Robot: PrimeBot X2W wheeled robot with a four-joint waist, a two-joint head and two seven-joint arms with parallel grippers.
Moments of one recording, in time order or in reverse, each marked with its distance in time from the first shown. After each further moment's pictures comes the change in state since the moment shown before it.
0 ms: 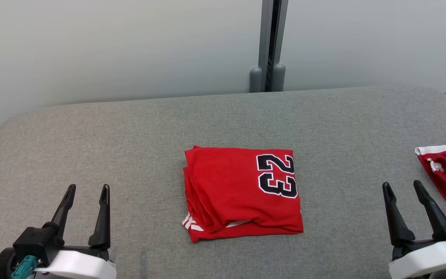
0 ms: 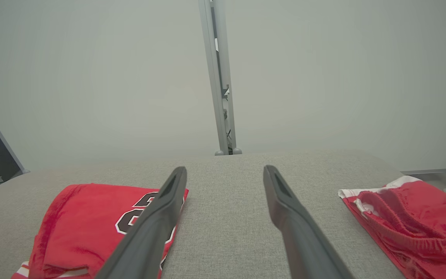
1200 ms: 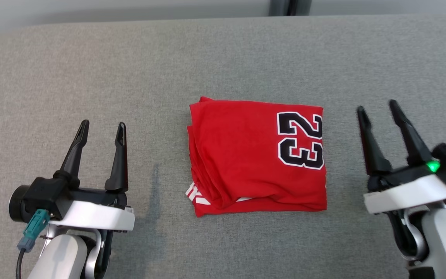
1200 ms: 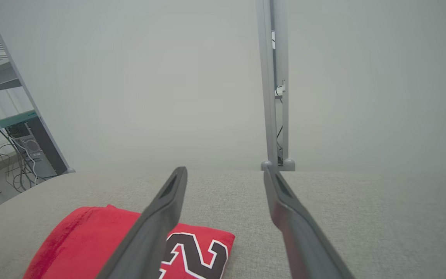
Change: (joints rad) left arm -0.252 -0.083 -0.023 0.058 0.056 -0.047 -0.070; right arm -0.370 -0.047 0.202 0.149 0.070 0.000 -0.160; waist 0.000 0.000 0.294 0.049
